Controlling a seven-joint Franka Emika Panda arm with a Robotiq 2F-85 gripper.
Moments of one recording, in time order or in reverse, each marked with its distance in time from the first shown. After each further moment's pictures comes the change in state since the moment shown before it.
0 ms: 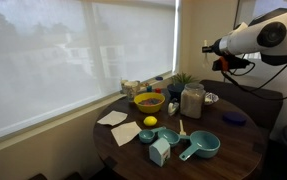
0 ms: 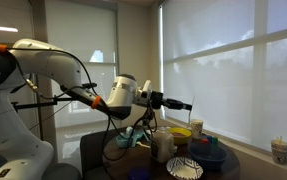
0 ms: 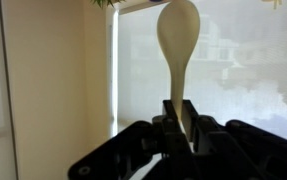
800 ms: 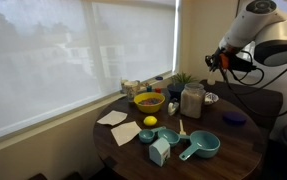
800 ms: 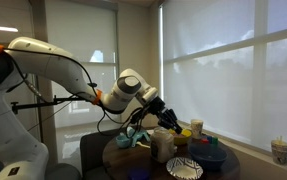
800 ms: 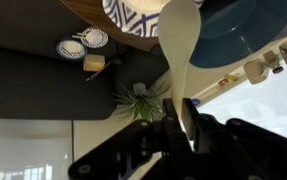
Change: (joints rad) arm 0.227 -0.001 -0.187 -0.021 0.908 -0.163 -0.434
